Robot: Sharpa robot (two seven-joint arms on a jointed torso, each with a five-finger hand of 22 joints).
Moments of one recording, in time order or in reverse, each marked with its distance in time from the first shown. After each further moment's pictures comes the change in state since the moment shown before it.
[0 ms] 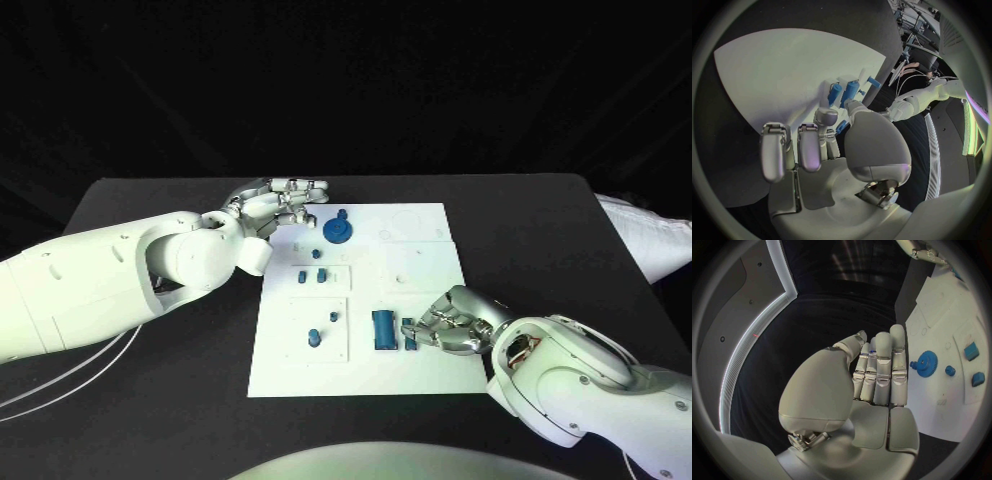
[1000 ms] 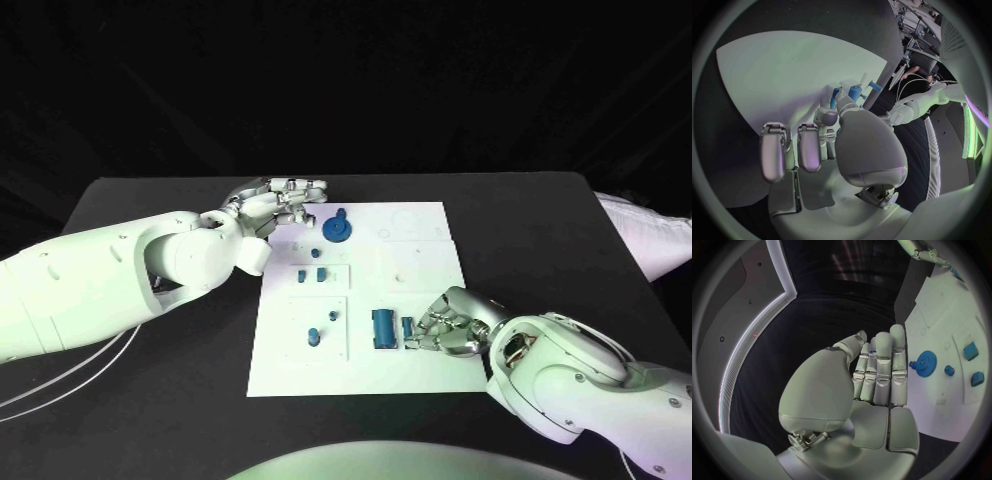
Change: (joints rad) left arm 0.000 0.002 0.000 -0.002 -0.001 0.003 -0.004; left_hand 0.000 0.000 0.000 0.000 0.000 0.000 0.000 0.000 0.000 0.000 0.000 0.004 0.000 0.000 0.000 0.000 -0.001 0.000 0.000 0.000 0.000 -0.001; right arm -0.002 0.009 0.001 -0.017 -0.017 0.039 0.004; right_hand 0.193 0.034 -0.030 -0.111 -0.262 0.004 0.003 -0.006 0.004 0.000 0.000 -0.004 0.008 0.000 0.000 0.000 0.000 0.000 0.000 0.000 0.000 0.000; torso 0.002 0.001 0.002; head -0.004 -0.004
